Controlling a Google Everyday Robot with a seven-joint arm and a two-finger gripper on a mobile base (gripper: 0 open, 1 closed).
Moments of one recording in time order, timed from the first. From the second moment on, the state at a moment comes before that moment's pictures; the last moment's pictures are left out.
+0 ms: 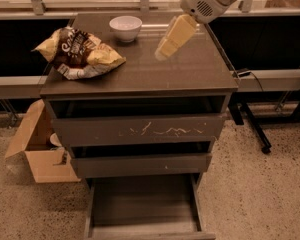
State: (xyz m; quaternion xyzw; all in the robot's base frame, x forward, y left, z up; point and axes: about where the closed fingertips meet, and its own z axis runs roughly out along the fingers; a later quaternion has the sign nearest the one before) arm 0.638 -0.066 1.005 -0.58 0.72 0.07 0.38
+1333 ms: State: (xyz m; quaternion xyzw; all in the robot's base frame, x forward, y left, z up) arm 0.671 0.018 1.016 -0.59 0.65 0.20 0.45
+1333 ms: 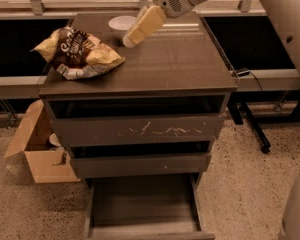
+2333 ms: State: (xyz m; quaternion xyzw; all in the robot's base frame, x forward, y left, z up) arm 0.745 0.130 0.978 -0.59 0.65 0.24 0.41
